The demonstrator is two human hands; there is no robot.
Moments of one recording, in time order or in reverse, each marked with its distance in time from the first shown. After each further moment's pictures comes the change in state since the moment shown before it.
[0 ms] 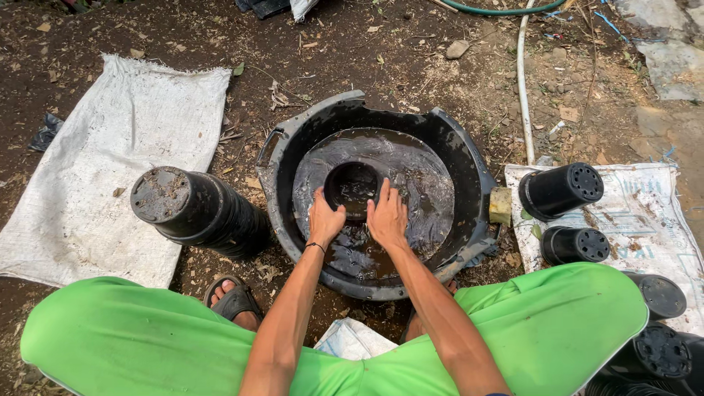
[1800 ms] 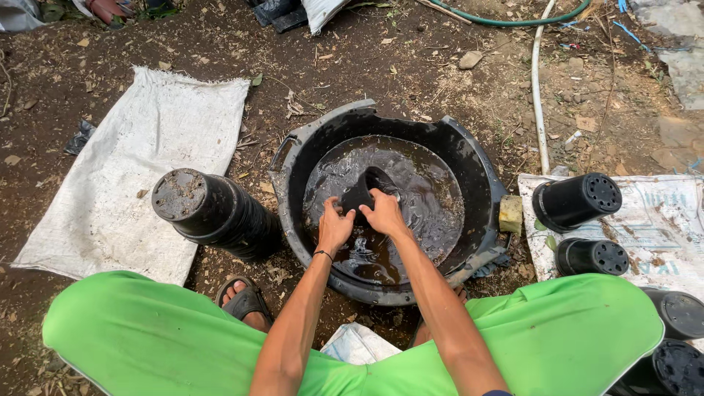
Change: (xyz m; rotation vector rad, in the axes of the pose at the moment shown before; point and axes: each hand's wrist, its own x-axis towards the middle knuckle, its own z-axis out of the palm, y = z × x) left_hand 0.003 -0.031 0.016 -0.156 -0.038 -0.021; right_hand 0.041 -0.002 0.021 0.237 -0.362 0.043
